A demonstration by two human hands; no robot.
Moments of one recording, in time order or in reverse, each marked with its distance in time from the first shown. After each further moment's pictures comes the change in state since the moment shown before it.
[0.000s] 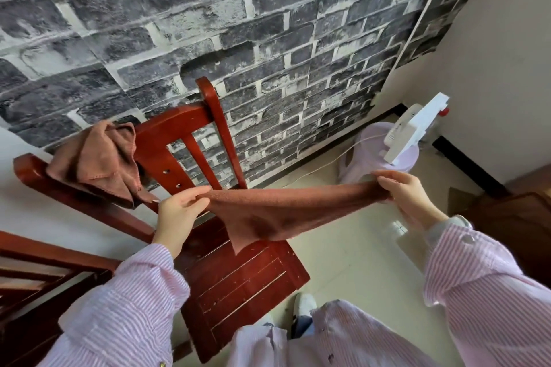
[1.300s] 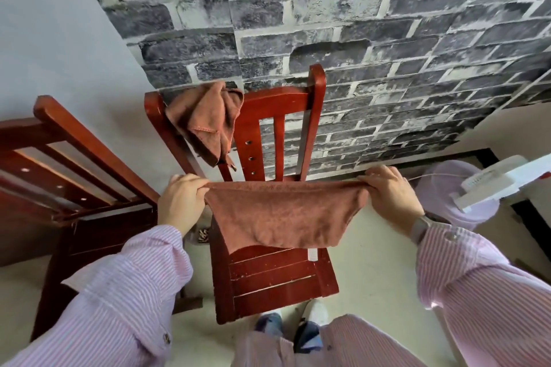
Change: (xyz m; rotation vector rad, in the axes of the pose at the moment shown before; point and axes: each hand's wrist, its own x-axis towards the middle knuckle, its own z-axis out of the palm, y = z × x) left_hand -0.006 -0.083 -0.106 0.734 0.298 0.086; right_hand 0.015 -0.039 0.145 -1.056 -0.257 -0.761
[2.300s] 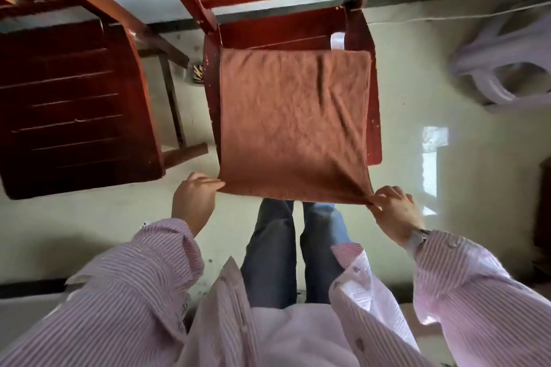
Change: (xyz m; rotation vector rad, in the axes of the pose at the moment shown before) left_hand -0.210 -0.164 0.245 0.126 -0.590 0.022; right_hand -0.184 0.029 0.294 -0.119 -0.750 0.167
